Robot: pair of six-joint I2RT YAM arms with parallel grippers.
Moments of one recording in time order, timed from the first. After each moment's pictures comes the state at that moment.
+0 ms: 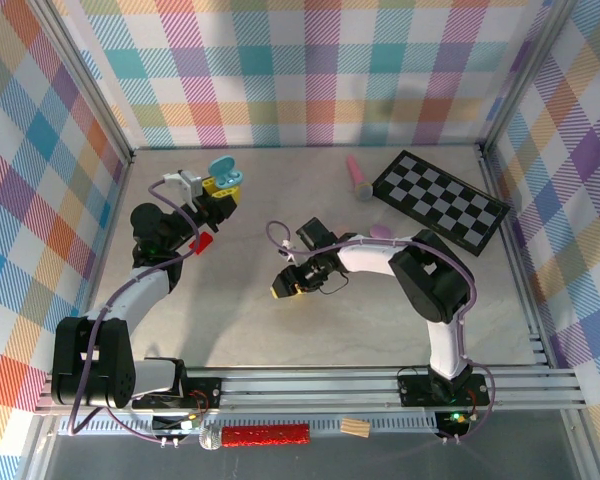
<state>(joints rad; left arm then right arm) -0.06 1.28 0.66 0.85 0.77 -0.29 0.76 1.97 1.18 -0.30 -0.70 0.36</state>
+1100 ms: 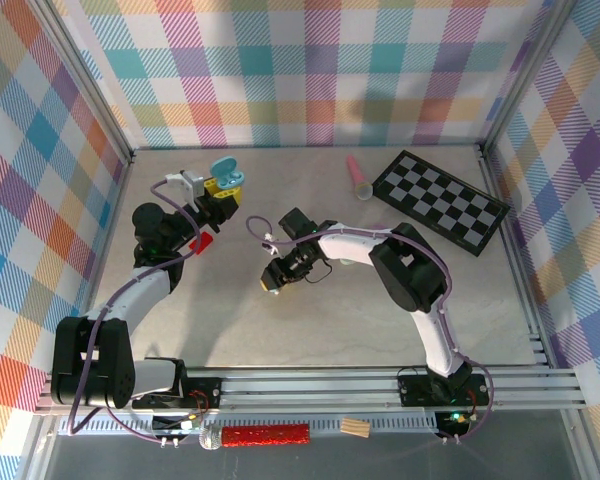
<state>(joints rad) -0.07 1.28 0.66 0.83 0.76 -0.28 0.79 2.15 1.45 -0.46 -0.68 0.23</state>
